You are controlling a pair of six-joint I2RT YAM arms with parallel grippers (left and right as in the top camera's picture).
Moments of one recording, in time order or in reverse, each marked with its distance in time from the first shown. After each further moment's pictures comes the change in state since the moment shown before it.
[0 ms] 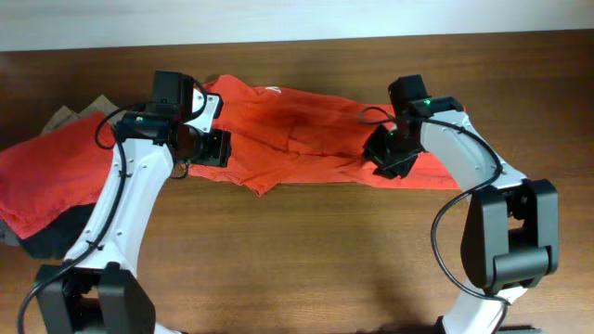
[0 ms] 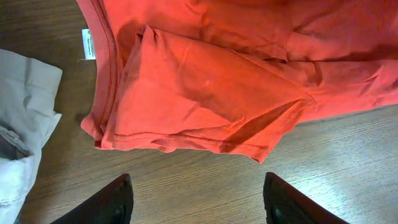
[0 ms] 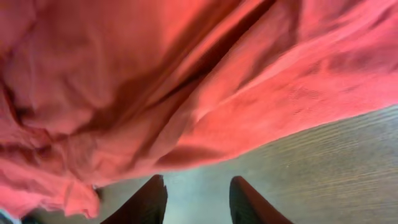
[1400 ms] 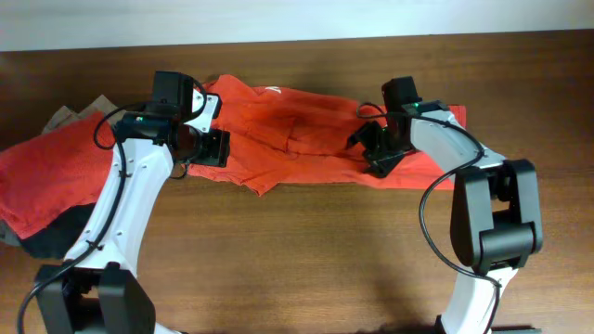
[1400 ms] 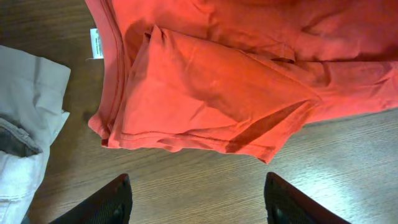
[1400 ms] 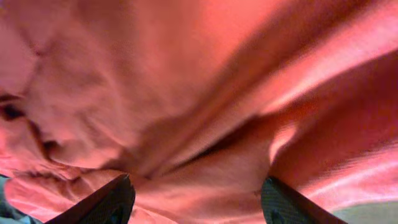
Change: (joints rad) left arm 0.000 0.000 0.000 0.000 -0.023 0.000; right arm -0.004 0.119 0.000 0.166 -0.110 0.137
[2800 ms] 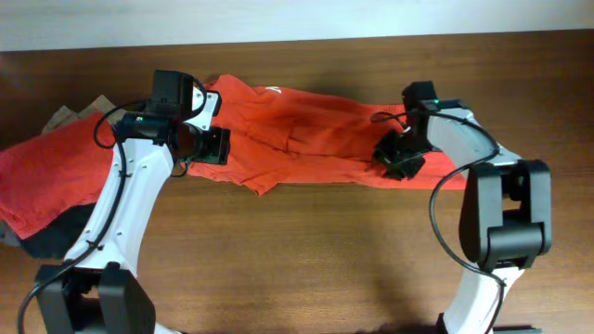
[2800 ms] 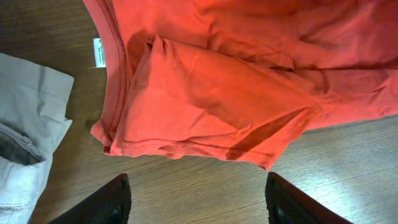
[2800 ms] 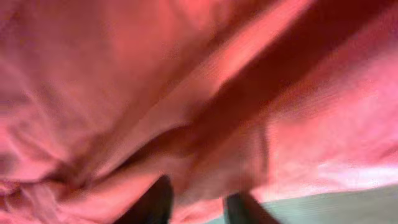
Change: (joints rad) left arm 0.000 0.000 0.000 0.024 0.000 0.000; right arm -0.066 0.002 0.004 -0.118 0.082 -0.170
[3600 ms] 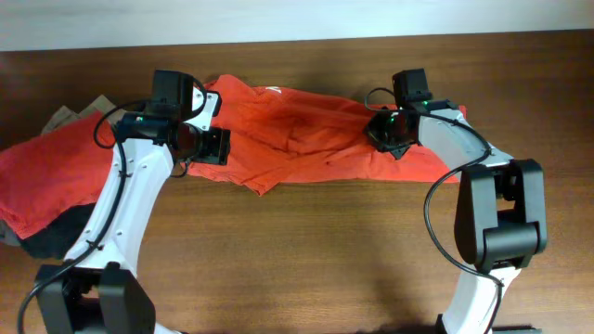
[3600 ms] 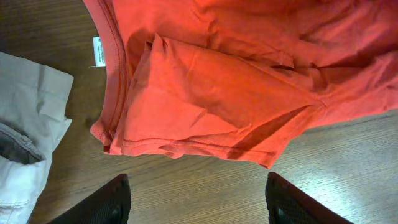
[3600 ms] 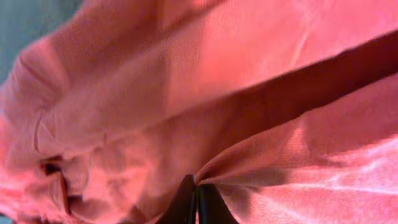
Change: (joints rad) left arm 0.000 0.000 0.000 -0.003 0.000 0.000; right arm 0.028 0.000 0.000 0.295 0.079 0.080
